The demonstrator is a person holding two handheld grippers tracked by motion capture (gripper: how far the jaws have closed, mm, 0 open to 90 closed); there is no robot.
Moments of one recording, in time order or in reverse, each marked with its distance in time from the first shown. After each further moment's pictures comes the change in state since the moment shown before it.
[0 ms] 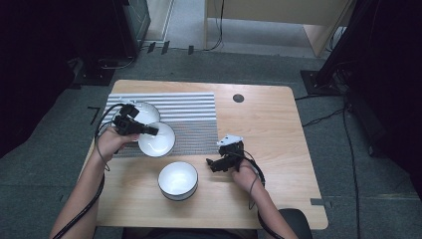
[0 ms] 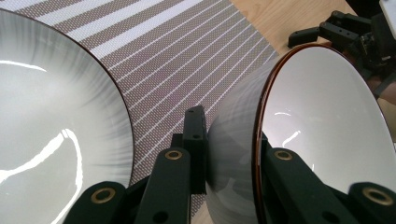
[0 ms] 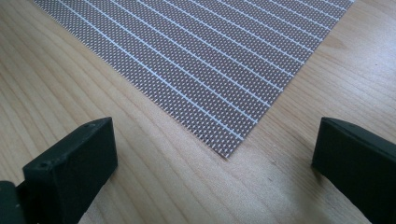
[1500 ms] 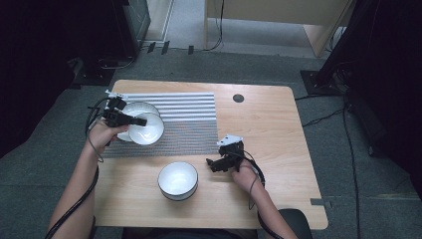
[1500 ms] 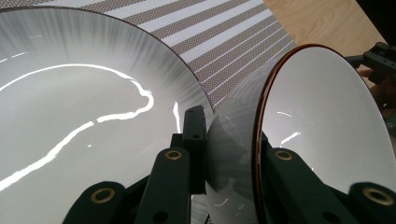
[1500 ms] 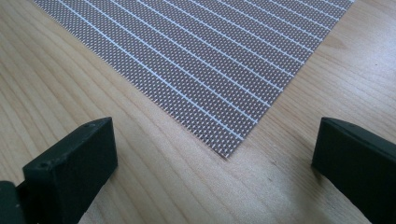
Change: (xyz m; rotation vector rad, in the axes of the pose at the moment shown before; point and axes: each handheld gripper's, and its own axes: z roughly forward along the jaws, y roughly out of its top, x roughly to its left) left arm 0.052 -0.002 -0.018 -0.057 0.058 -0.097; right arm 0.000 0.000 0.000 0.001 0.001 0.003
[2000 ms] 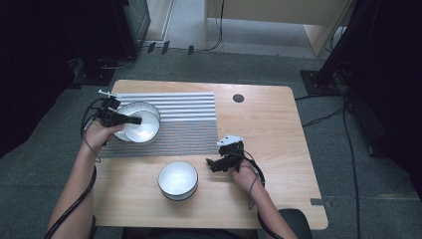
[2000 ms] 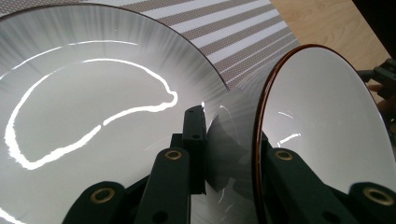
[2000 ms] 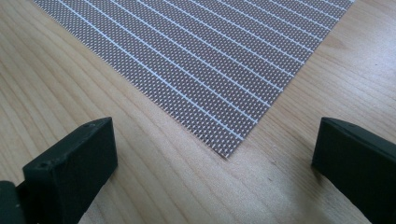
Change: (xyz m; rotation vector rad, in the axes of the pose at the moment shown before) left arm 0.017 -0.006 -0.009 -0.041 0.025 -0.060; right arm 0.000 0.000 0.000 0.000 0.000 0.000
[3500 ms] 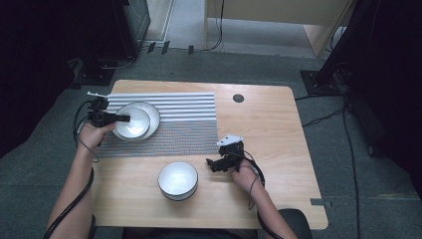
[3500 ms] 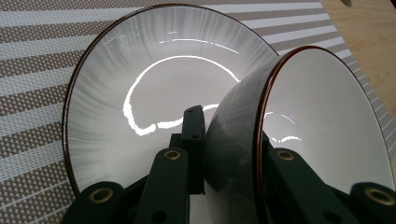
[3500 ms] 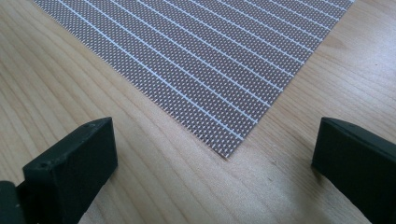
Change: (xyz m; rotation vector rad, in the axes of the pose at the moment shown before) left arm 0.038 -0.013 -0.008 -0.076 0.144 -0.124; right arm 0.000 0.000 0.000 0.000 0.000 0.001
